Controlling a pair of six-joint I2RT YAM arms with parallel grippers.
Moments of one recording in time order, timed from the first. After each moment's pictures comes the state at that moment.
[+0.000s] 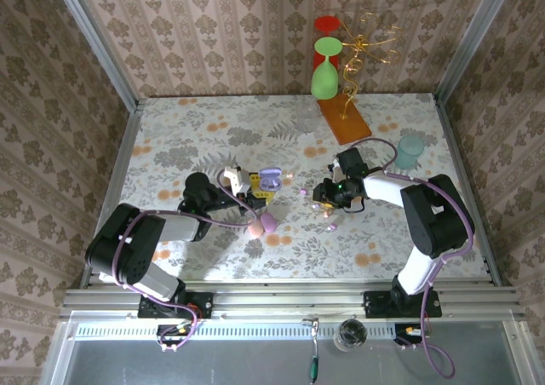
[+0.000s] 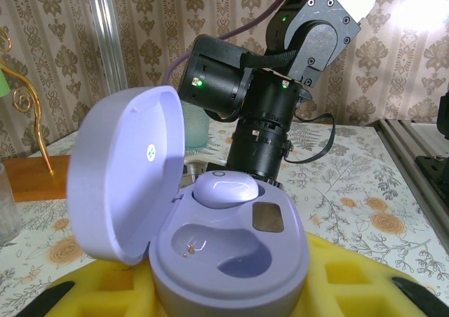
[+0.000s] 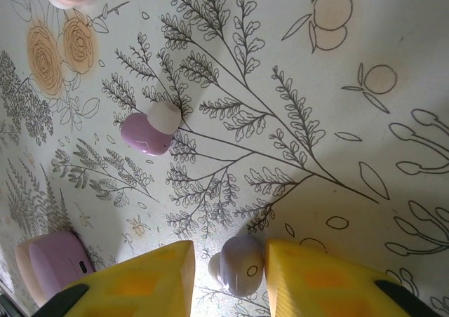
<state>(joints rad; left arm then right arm) -0.48 1.52 0.42 1.14 0.95 0.02 0.31 1.73 0.89 -0.27 -0.46 0.57</state>
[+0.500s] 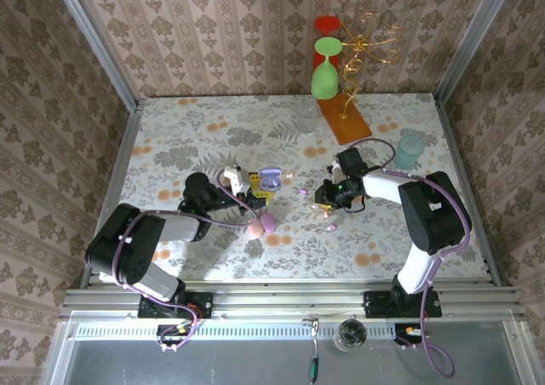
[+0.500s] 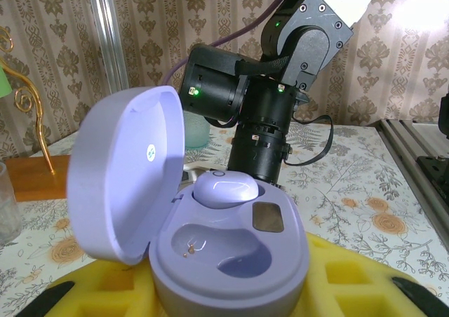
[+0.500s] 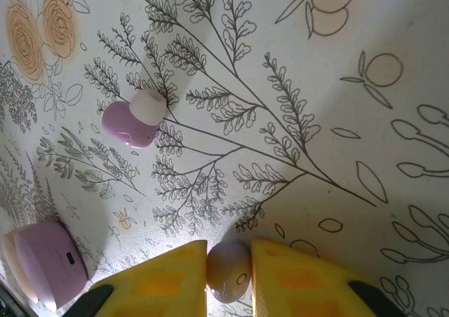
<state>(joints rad) -0.48 1.52 0.42 1.14 0.94 0.02 0.30 1.77 0.91 -0.31 -0.48 0.52</state>
